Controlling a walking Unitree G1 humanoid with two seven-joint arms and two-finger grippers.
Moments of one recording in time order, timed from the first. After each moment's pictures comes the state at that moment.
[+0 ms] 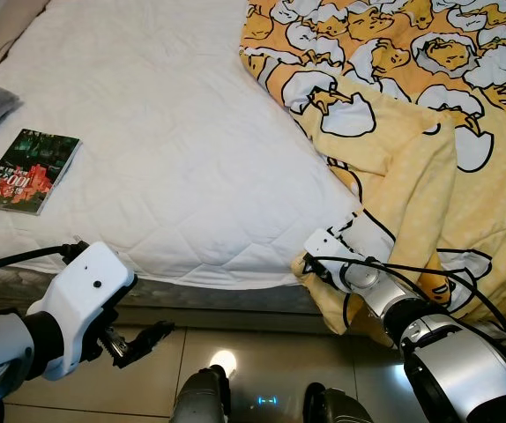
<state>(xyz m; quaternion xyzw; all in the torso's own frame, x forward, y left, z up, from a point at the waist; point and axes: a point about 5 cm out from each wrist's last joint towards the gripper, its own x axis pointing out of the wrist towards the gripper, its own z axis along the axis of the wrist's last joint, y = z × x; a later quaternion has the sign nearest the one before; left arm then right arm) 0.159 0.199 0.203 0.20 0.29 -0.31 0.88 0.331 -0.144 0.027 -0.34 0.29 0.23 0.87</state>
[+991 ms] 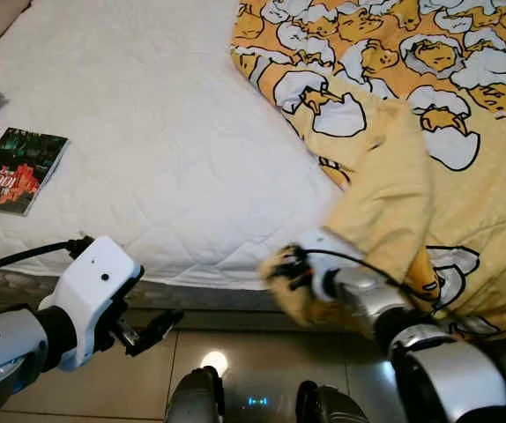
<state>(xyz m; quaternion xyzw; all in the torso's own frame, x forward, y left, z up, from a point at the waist) 0.167 0.193 0.199 0.18 0.27 -0.30 0.90 0.312 -0.097 0.022 -0.05 0.29 0.38 0.88</state>
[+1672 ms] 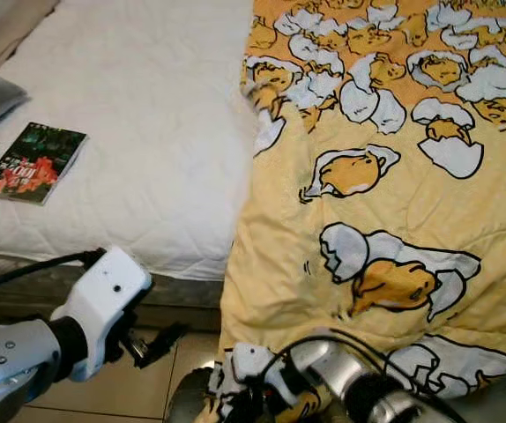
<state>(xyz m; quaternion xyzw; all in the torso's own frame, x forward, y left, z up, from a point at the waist) 0.162 0.185 0.188 0.18 0.29 -0.32 0.89 0.194 -0.031 -0.019 -0.09 0.30 0.78 0.54</state>
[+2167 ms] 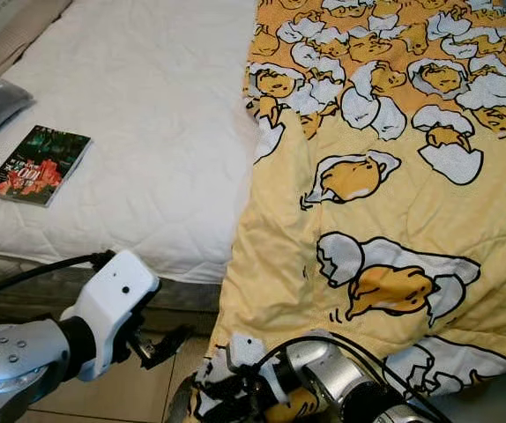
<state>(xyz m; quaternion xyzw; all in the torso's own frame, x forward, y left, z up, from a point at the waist) 0.167 0.181 0.183 0.18 0.28 -0.33 0.88 0.200 -0.020 -0.007 -0.04 0.26 0.75 0.61</state>
